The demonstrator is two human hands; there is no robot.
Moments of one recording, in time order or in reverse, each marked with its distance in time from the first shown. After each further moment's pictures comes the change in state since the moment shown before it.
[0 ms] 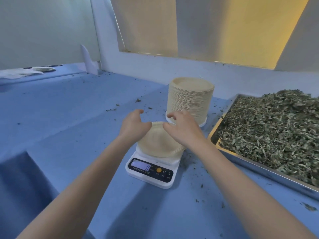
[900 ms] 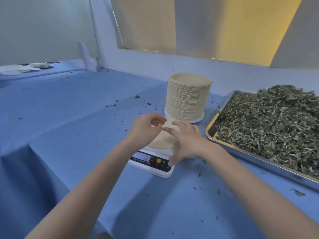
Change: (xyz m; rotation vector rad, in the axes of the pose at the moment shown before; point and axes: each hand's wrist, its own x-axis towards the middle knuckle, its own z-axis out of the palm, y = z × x) left_hand -0.038 0.005 0.012 -0.173 -0.107 0.273; right_hand -0.038 0.028 0.004 -0.448 -0.397 -0.229
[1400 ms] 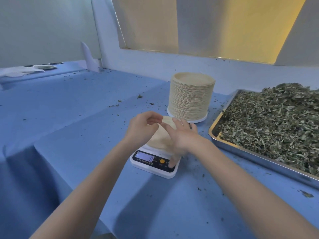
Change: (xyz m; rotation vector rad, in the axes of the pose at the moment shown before) left_hand 0.001 -0.008 -0.010 -0.045 0.055 -0.059; right_hand 0.010 -0.038 -0.023 -0.108 -0.200 0.162
